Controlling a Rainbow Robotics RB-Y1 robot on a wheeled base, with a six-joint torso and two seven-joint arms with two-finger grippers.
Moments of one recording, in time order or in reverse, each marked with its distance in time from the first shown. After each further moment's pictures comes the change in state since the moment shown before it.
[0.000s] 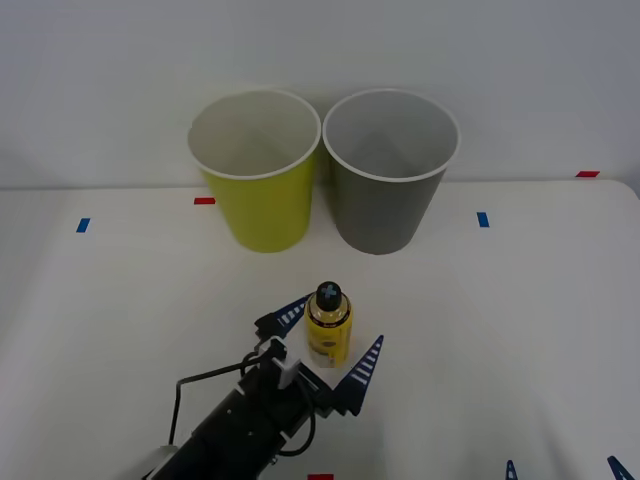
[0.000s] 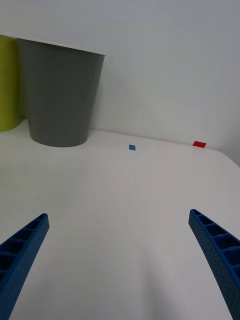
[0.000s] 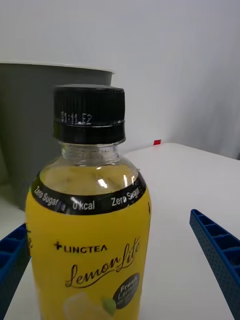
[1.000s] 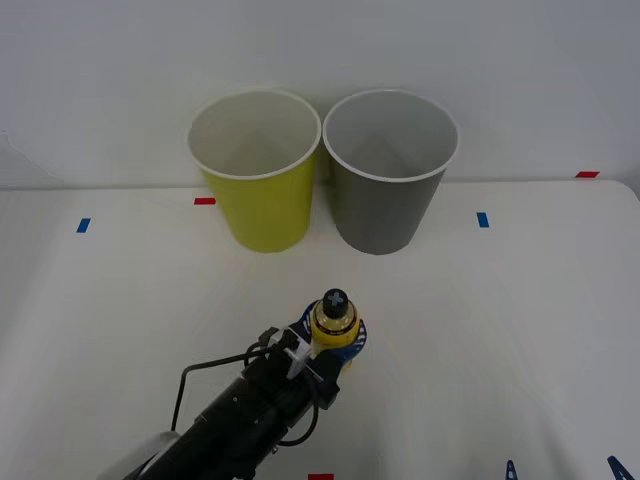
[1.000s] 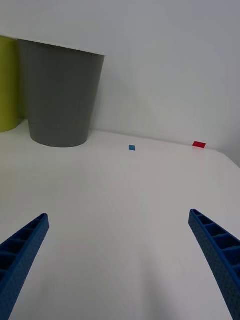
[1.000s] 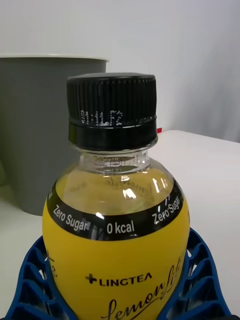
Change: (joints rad) right arm 0.000 0.000 0.000 0.000 0.000 0.000 0.000; left arm -0.020 0.004 0.022 -0.033 -0.012 0.116 -0.037
